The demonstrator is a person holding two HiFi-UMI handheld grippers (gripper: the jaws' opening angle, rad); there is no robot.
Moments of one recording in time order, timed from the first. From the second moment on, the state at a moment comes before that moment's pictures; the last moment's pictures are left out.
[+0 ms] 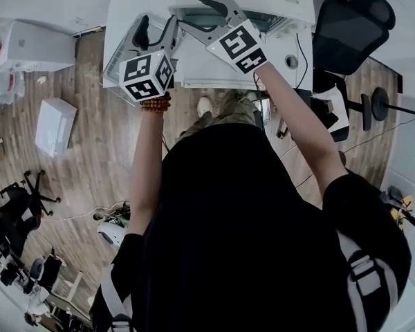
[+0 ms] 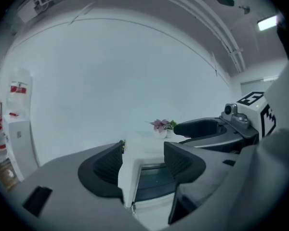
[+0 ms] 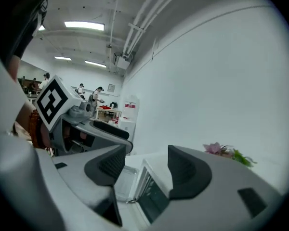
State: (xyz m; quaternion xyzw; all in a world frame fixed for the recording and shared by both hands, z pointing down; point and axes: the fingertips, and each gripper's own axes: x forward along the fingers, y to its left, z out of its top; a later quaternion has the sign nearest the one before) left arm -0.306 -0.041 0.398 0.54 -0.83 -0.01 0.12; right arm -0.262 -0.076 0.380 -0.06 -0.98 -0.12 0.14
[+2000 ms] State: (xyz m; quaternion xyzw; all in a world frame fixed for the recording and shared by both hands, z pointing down) left arm -0.208 -0.077 0.376 0.60 -0.80 0.07 -0.03; right arm -0.109 -0.156 0.327 0.23 -0.95 -0.22 0.07
